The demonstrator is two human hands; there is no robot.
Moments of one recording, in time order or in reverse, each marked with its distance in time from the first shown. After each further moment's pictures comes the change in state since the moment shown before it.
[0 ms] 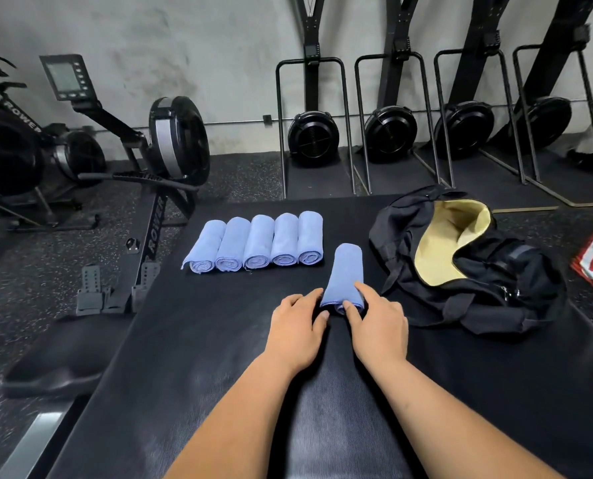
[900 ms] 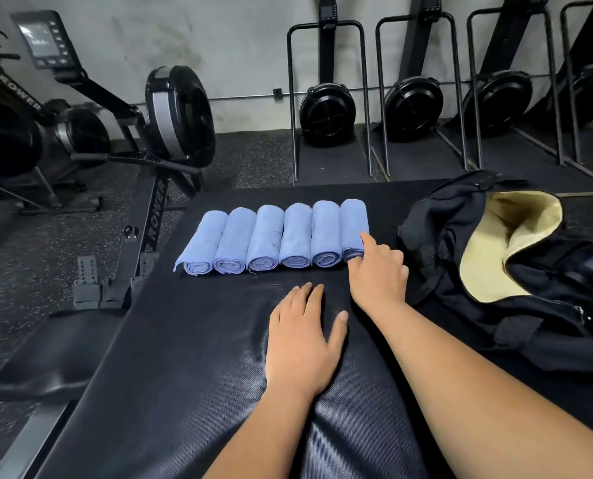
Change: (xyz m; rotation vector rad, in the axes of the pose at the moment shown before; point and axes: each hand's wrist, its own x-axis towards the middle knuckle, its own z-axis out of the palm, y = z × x) left_hand 0.027 -0.016 0.015 0.218 0.216 -0.029; right_hand 0.135 -0.036 0.066 -0.141 -0.079 -0.025
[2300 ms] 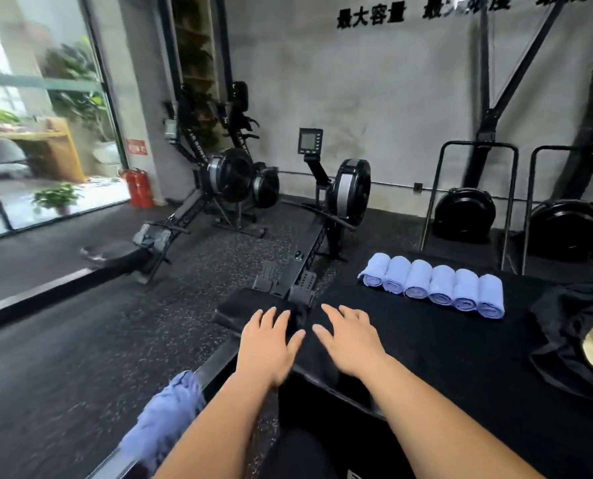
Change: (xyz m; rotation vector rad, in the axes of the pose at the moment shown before) left_hand -0.265 -0.157 -0.275 0.295 0.055 -0.430; right_hand -0.343 -0.215 -0.063 -0.128 -0.458 -0.728
